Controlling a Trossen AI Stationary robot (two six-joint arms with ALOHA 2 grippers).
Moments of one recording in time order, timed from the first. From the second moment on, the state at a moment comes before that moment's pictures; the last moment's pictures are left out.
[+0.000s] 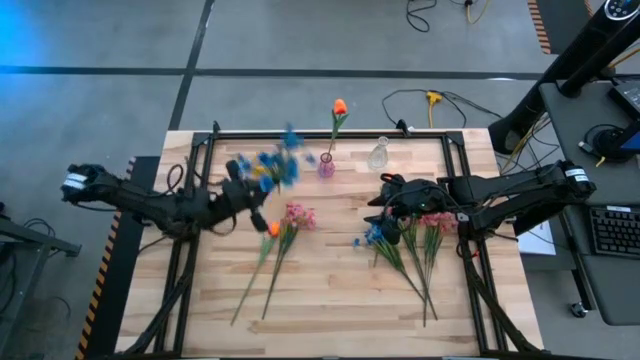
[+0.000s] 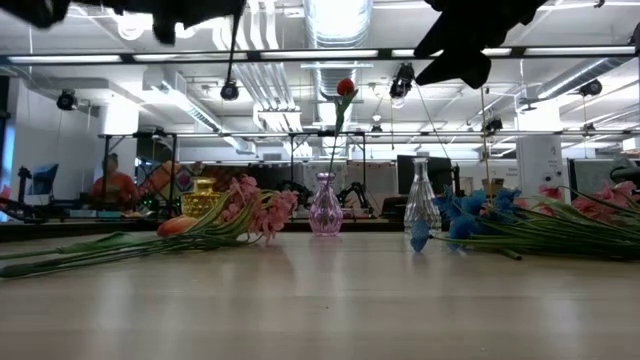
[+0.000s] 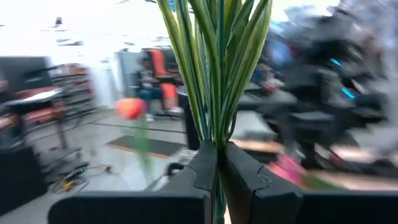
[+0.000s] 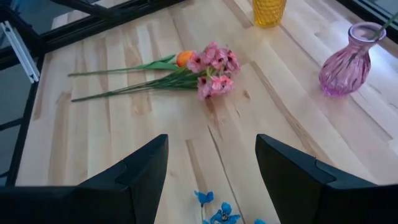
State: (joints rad) left arm -0.20 0.93 0.48 0.64 -0.69 0.18; right arm 0.07 1.13 0.87 -0.34 0.13 0.38
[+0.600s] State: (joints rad) left arm 0.18 0.94 0.22 0.89 -0.79 0.17; right arm 0.07 1.13 0.87 -0.31 0.13 0.37
